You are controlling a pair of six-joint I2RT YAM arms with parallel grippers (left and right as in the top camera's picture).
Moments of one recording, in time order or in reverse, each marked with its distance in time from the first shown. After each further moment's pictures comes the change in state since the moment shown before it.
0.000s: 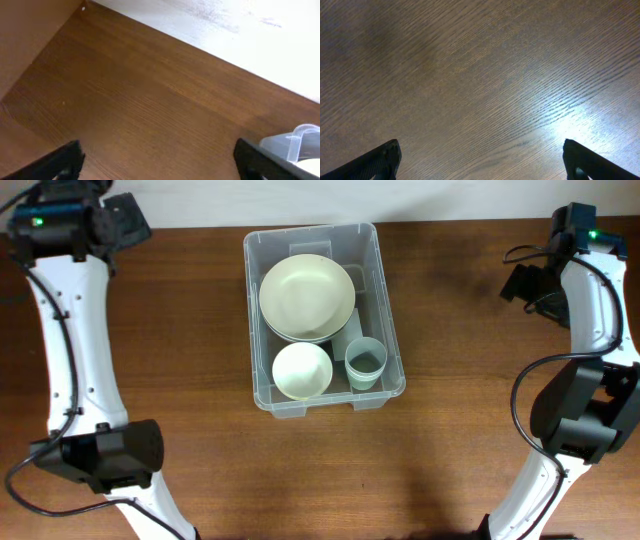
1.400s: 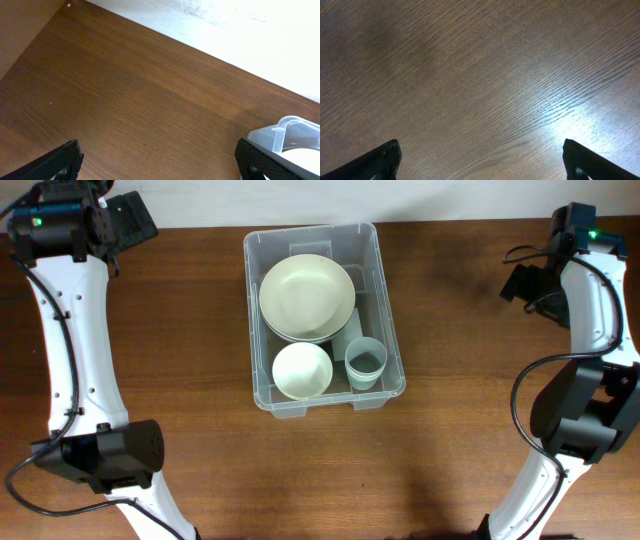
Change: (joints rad) left arm -0.005 0.000 0.000 -0.002 0.045 0.001; right arm 0.000 0.000 0.000 0.000 0.000 0.000
